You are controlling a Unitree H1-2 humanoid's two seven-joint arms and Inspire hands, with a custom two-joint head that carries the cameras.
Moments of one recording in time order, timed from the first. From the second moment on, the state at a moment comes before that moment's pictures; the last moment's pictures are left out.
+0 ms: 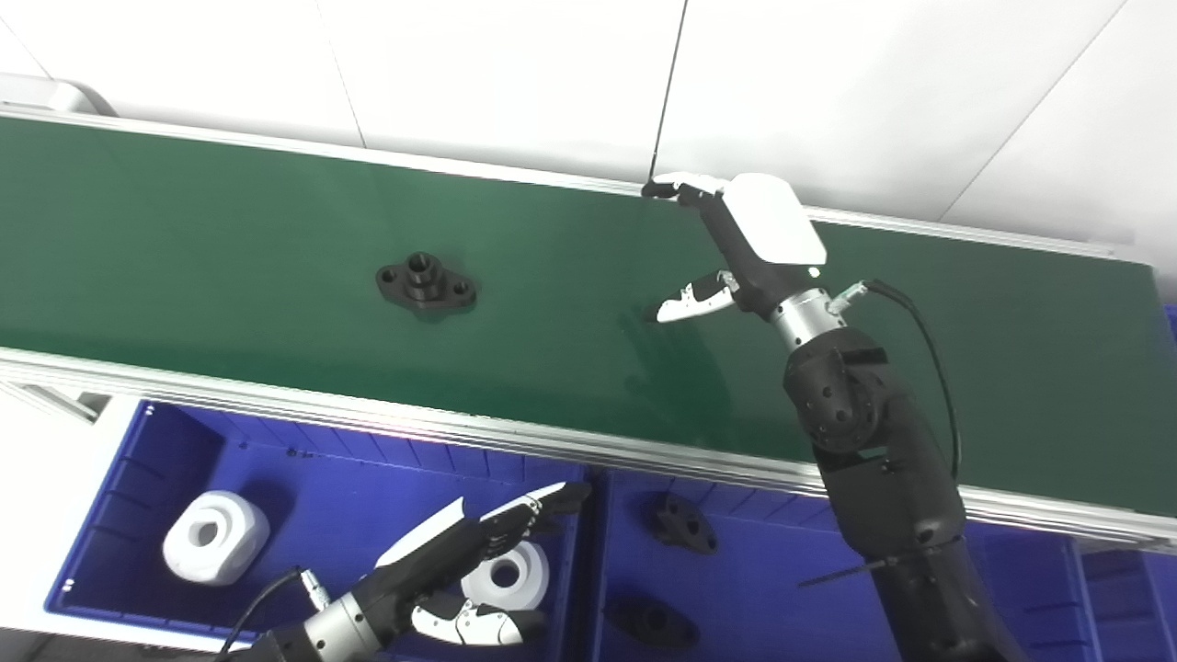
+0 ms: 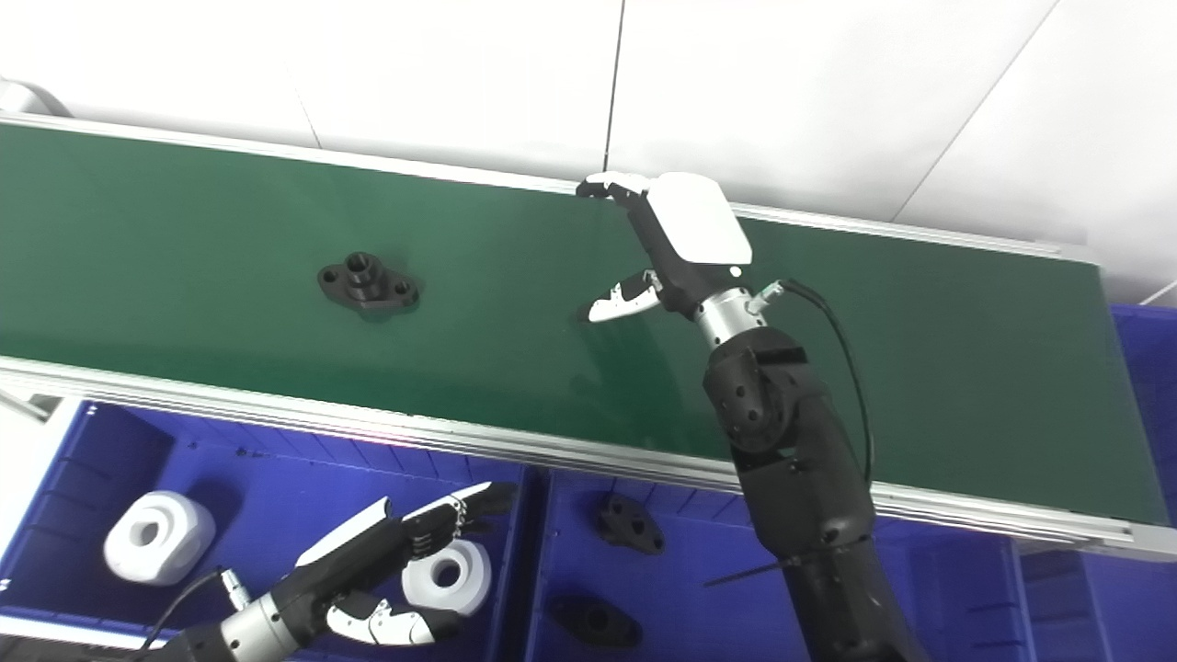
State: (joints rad) left arm 0.43 0.33 -0.32 -0.07 -0.05 -0.42 -0.47; right arm -0.39 -0.12 0.34 0.14 -0.85 -0.04 0.15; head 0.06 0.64
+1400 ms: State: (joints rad) left arm 0.45 0.33 -0.32 -0.09 -0.05 -0.42 -0.47; right arm -0.40 -0.11 0.39 0.28 -0.84 -0.03 0.09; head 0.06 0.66
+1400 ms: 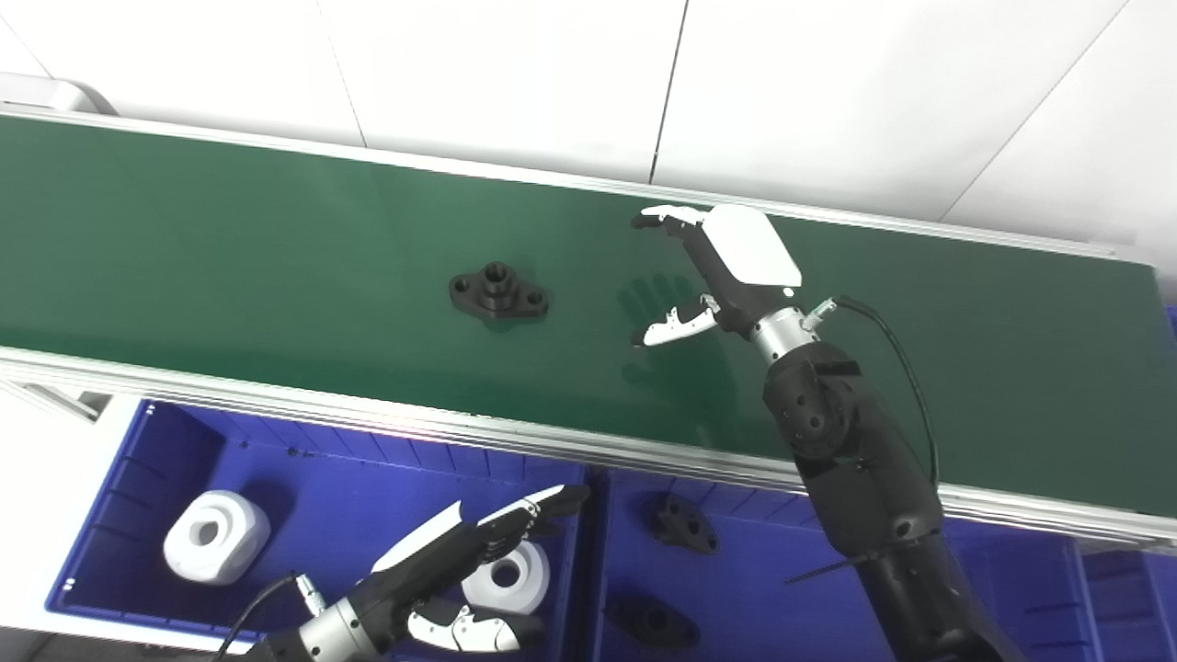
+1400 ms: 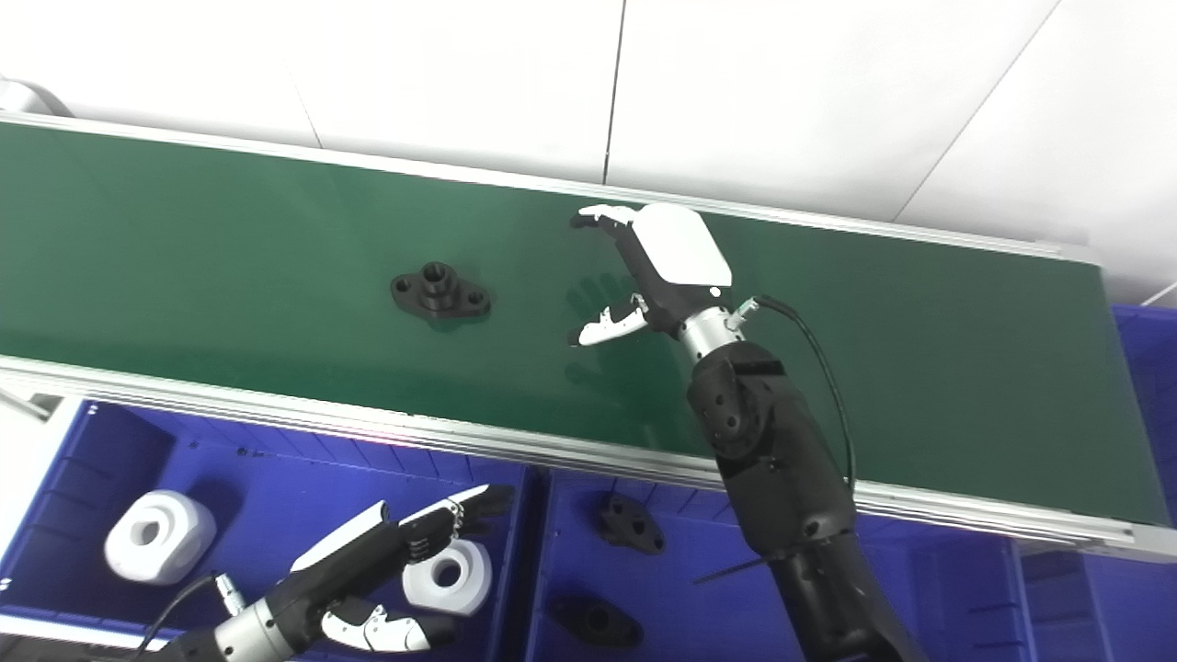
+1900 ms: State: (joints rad) left arm 0.46 0.33 -0.32 -0.10 -0.03 -0.42 -0.47; right arm -0.43 -0.08 0.42 0.31 -0.84 -0.03 0.06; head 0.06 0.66
